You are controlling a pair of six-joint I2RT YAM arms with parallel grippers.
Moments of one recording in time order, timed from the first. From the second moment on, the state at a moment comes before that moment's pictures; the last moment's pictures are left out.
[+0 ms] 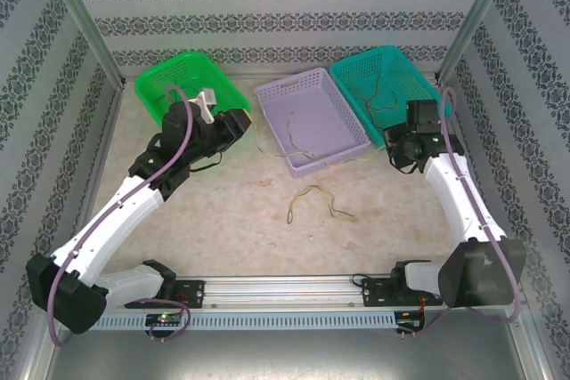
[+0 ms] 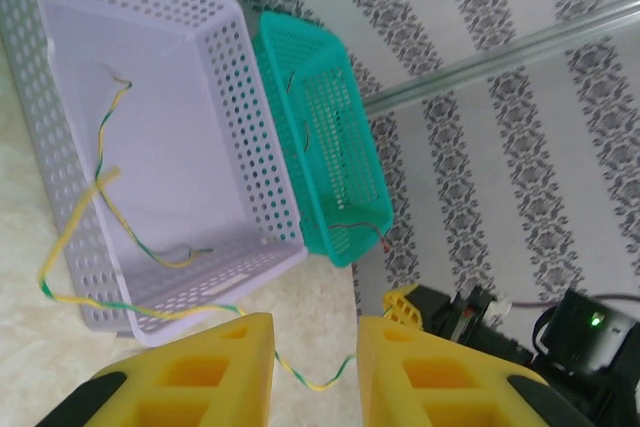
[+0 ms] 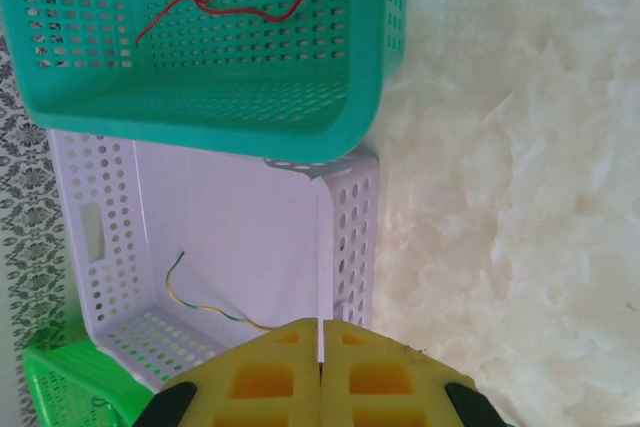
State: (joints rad) left arm -0.47 1.17 1.09 -0.26 0.21 -1.02; right arm 0.03 1.29 1.11 -0.73 -0.06 1.30
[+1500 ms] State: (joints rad) left arm -0.48 1.16 1.09 -0.40 0.17 -0.96; right arm 0.34 2.06 1.74 -0.89 0.44 0.95
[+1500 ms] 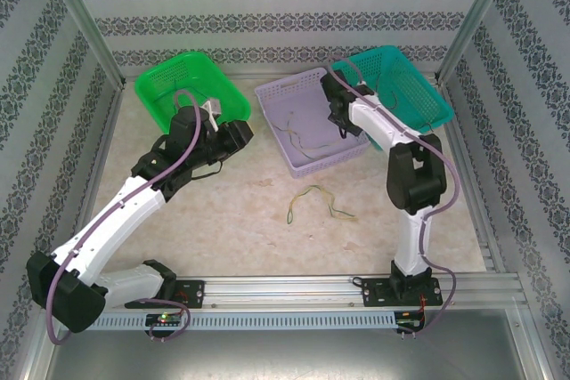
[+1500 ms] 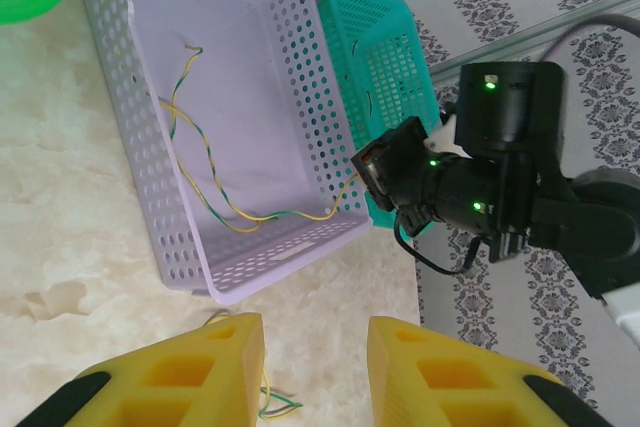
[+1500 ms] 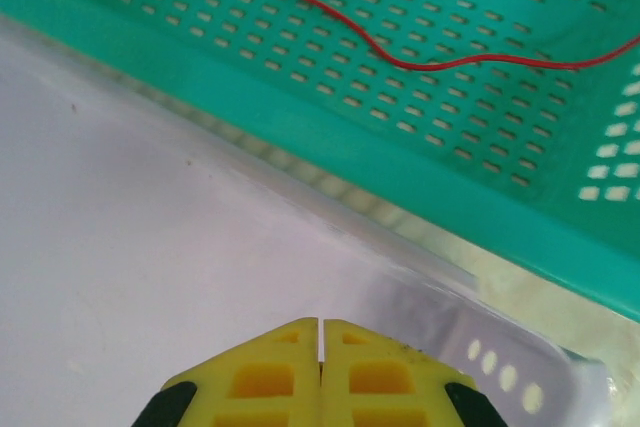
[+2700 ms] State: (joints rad) left arm -0.48 1.09 1.06 -0.45 0.16 -0.95; right arm 0.38 2.12 1.90 -0.95 0.47 0.36
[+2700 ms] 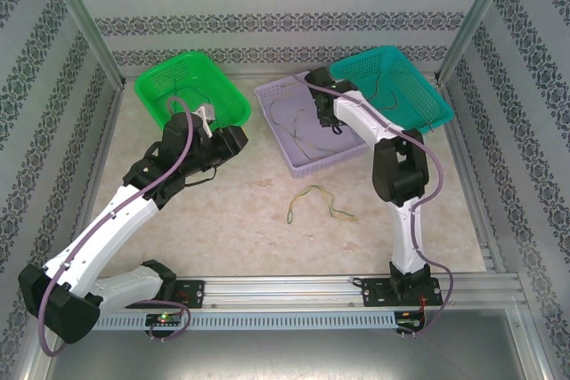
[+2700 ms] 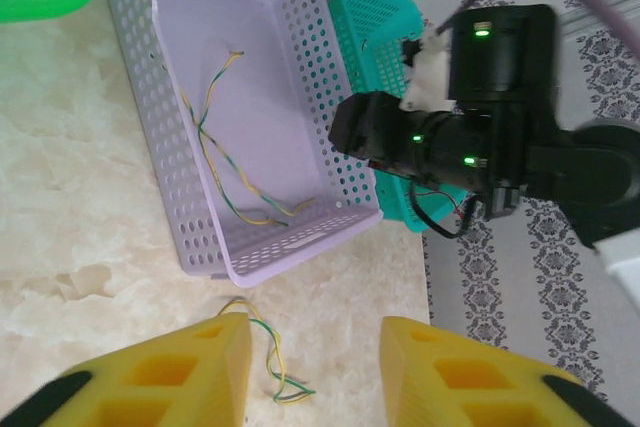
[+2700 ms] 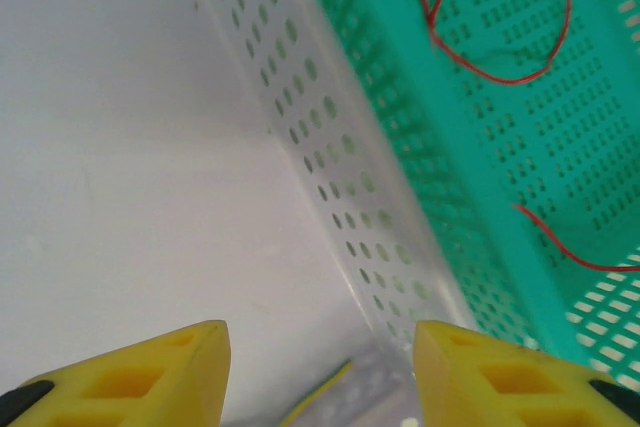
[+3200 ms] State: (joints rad) left arm -0.50 1.16 0.90 -0.50 0.28 -0.95; right arm 0.59 1.38 1.08 -0.79 0.11 0.44
